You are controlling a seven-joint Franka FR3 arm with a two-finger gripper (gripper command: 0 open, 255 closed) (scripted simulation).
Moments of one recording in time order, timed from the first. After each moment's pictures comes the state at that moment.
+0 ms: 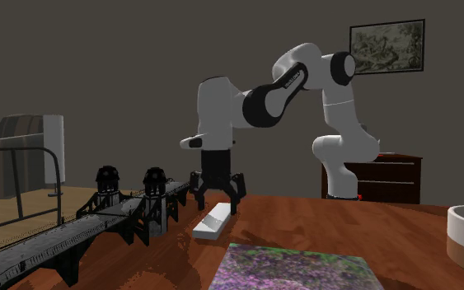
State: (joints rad) arm 0.09 0.28 -0.12 -1.92 0.06 2.19 -0.60
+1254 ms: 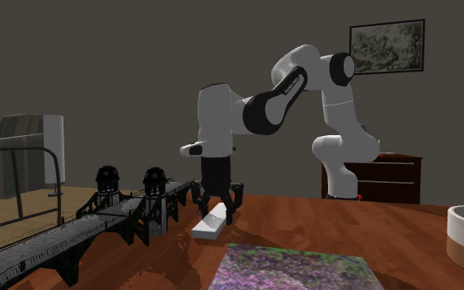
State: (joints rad) arm 0.09 0.31 -0.11 -1.94 0.06 2.23 -0.61
